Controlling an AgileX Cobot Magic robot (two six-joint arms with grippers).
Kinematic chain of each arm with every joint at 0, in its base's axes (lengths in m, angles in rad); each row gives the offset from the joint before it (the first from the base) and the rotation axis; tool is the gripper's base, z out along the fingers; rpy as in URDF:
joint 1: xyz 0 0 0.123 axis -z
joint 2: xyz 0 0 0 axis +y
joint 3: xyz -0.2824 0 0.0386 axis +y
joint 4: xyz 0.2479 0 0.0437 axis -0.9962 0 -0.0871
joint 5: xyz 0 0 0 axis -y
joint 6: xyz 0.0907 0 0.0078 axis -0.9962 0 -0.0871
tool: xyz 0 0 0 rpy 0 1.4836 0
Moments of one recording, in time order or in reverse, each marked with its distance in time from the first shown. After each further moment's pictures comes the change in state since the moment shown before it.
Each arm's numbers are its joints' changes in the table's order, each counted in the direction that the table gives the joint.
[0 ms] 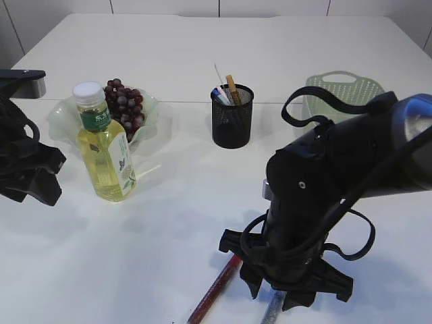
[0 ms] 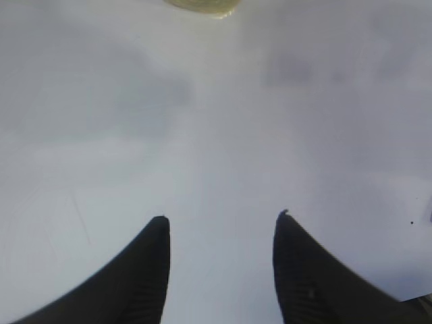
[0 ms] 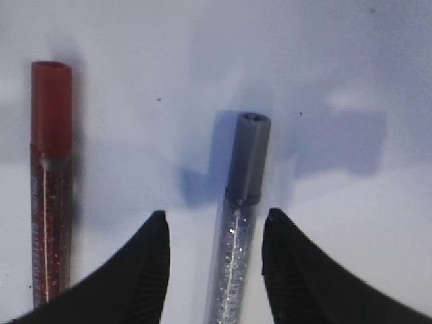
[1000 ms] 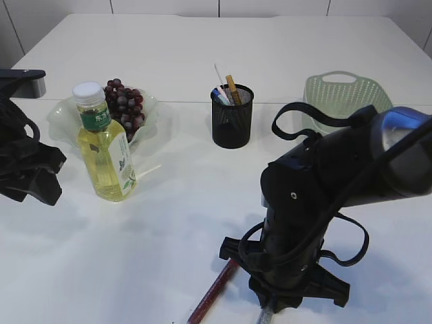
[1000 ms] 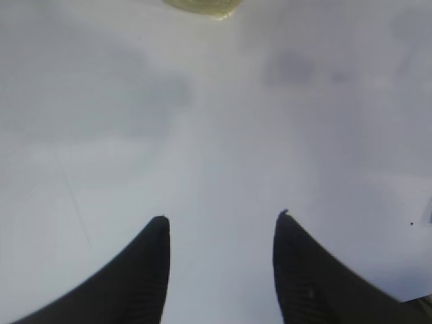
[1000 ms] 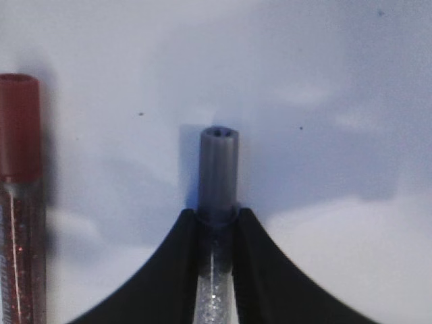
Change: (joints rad) left arm 0.000 0.000 0.000 0.000 0.002 0.000; right arm 0.000 0.050 0.000 0.015 0.027 -0.015
